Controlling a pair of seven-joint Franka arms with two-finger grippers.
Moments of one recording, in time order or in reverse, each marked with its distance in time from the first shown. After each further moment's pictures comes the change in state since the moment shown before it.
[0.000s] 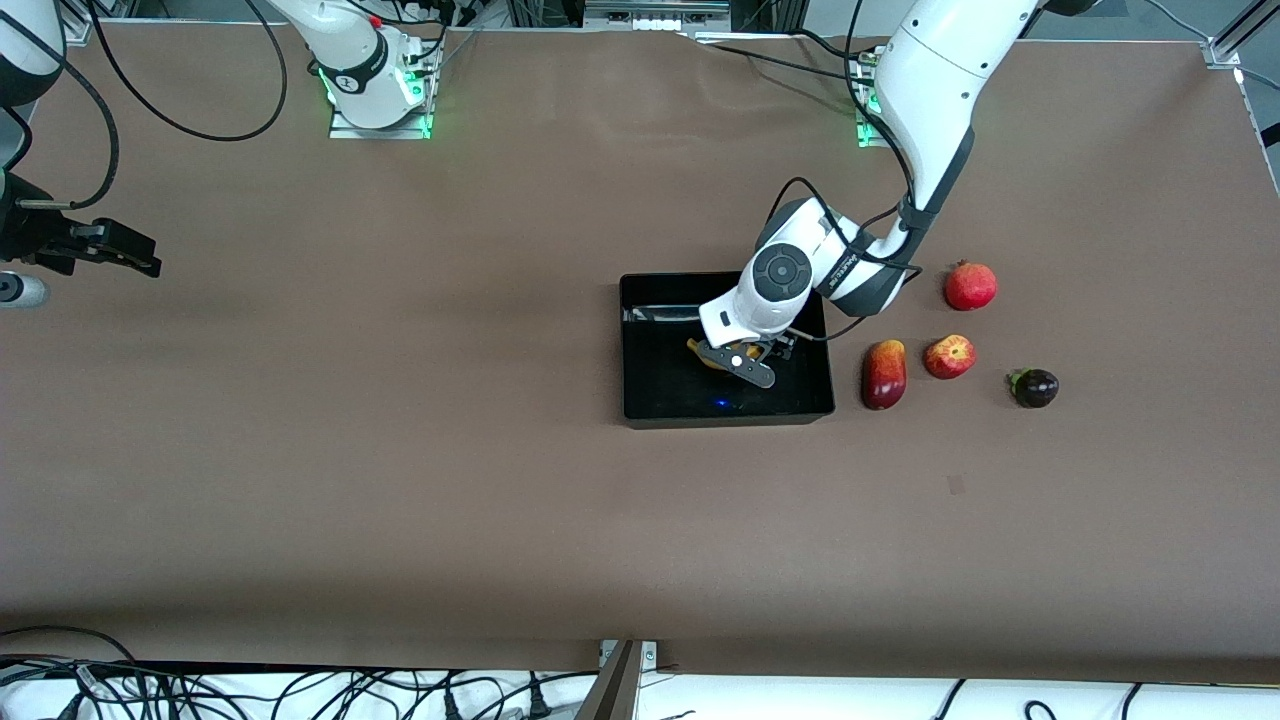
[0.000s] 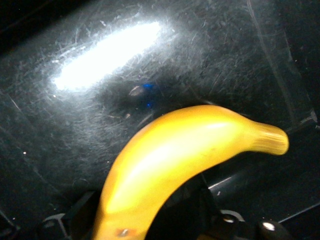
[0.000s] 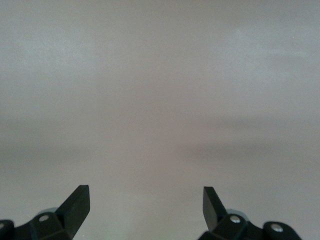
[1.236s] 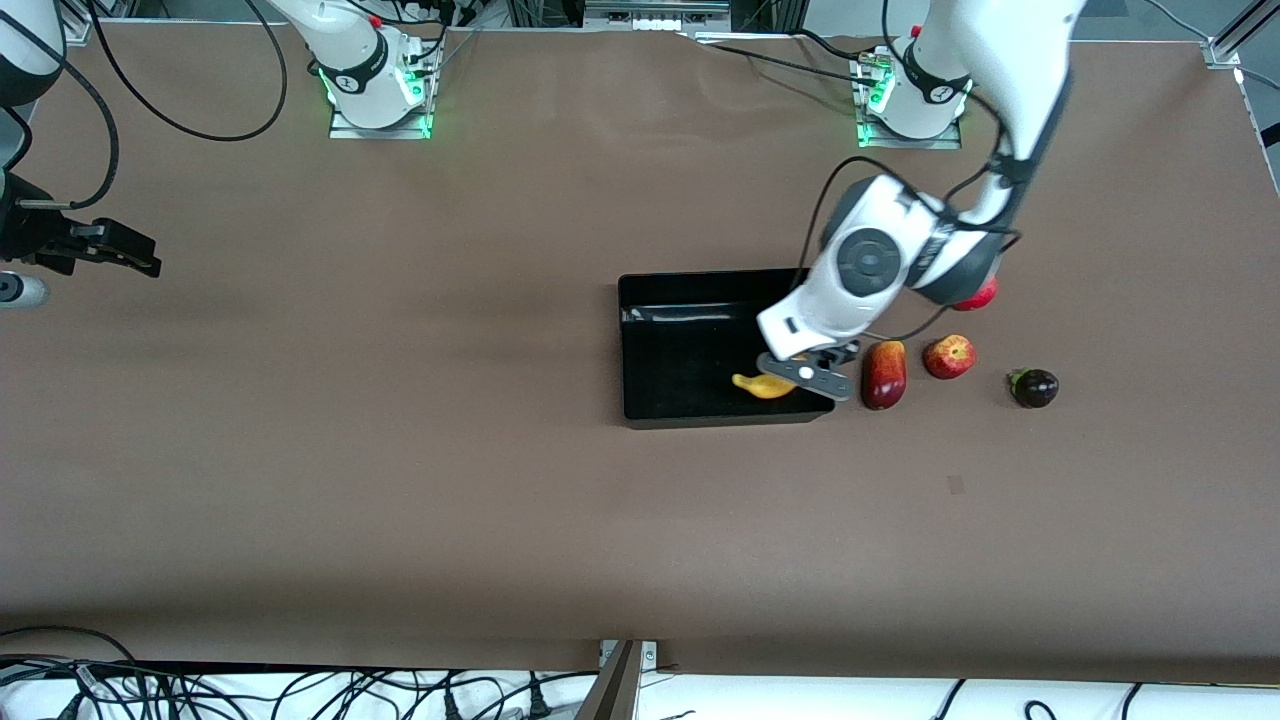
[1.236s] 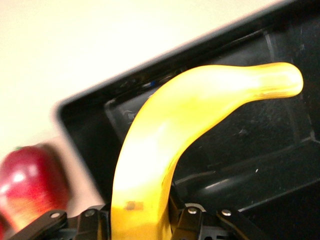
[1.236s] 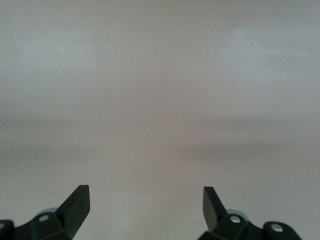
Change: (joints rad) left arm 0.150 -0.216 0.011 0.018 -0.048 -0.206 0.081; right arm 0.000 0.000 0.000 0.000 0.000 0.000 0.000
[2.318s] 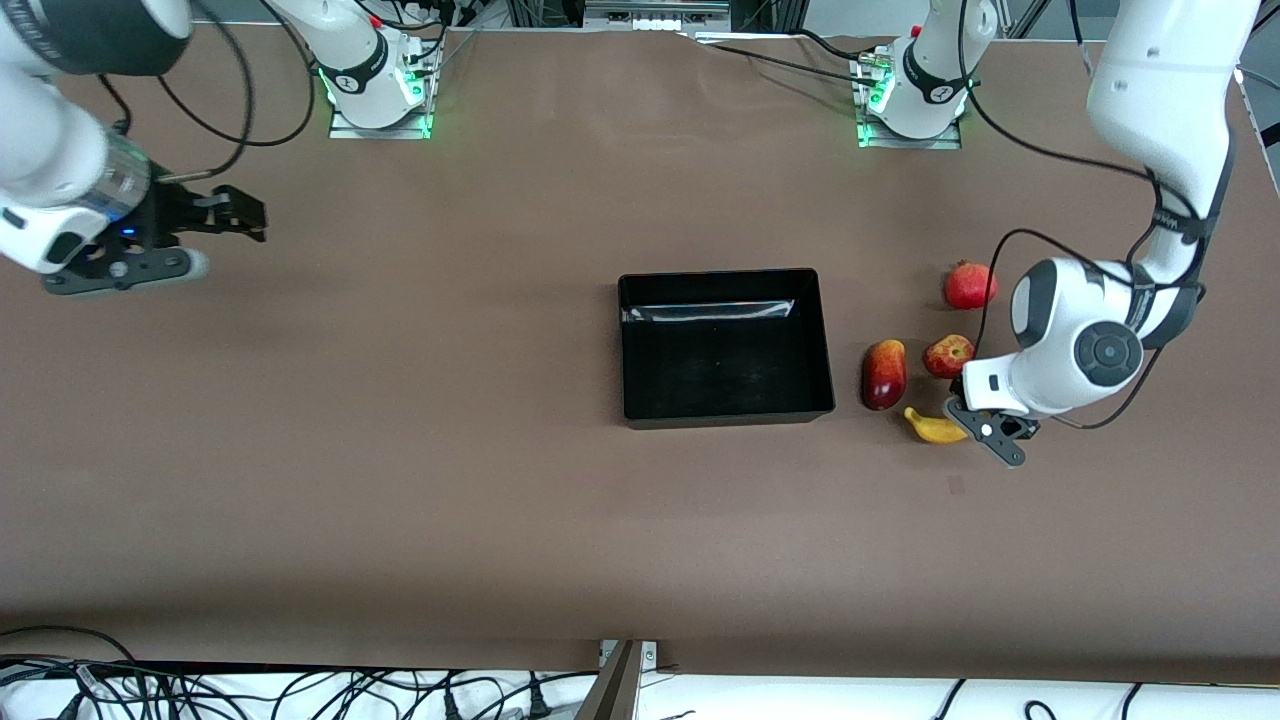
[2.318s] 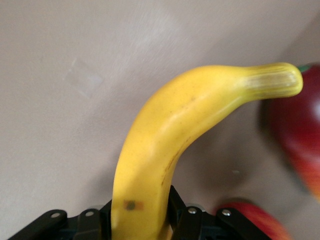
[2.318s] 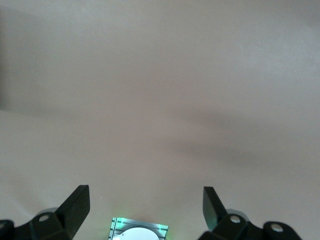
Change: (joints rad) left arm 0.318 0.187 0.135 0.032 0.103 0.177 0.816; right arm 0.202 0.006 0.029 0.024 0.008 -0.130 0.003
